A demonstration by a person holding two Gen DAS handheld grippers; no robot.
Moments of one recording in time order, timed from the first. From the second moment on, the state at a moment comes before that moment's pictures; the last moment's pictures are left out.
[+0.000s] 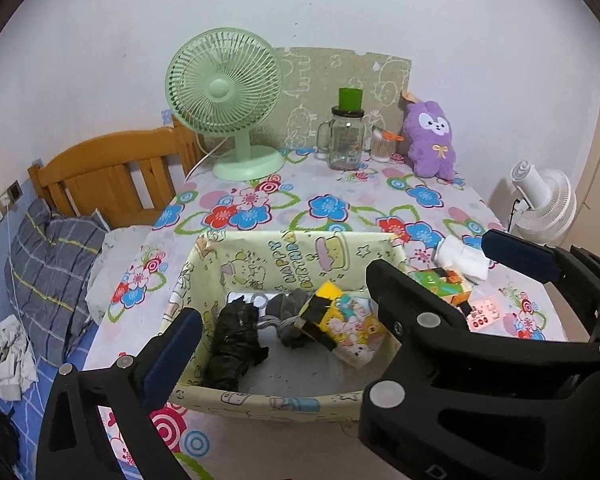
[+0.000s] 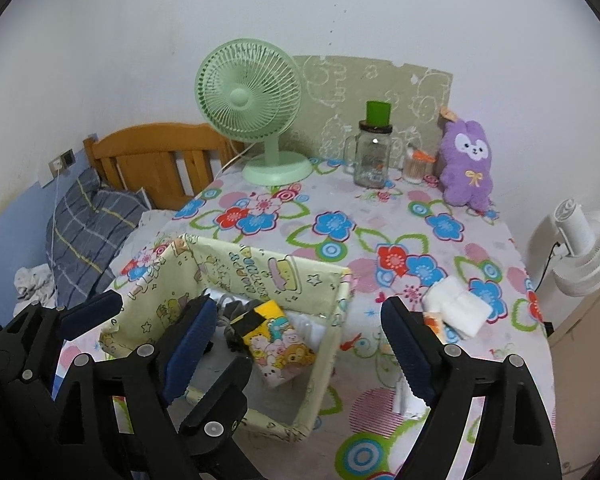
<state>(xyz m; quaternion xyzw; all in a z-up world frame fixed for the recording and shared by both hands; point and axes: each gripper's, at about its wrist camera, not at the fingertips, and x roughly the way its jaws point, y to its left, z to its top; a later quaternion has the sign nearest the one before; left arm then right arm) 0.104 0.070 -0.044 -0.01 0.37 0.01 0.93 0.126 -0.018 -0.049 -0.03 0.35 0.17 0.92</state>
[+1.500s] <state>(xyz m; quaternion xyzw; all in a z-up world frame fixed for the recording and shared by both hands) 0.076 -0.040 -0.024 0.01 0.34 -0.02 0.94 0.078 -0.137 -0.027 0.00 0.29 0.10 0.95</state>
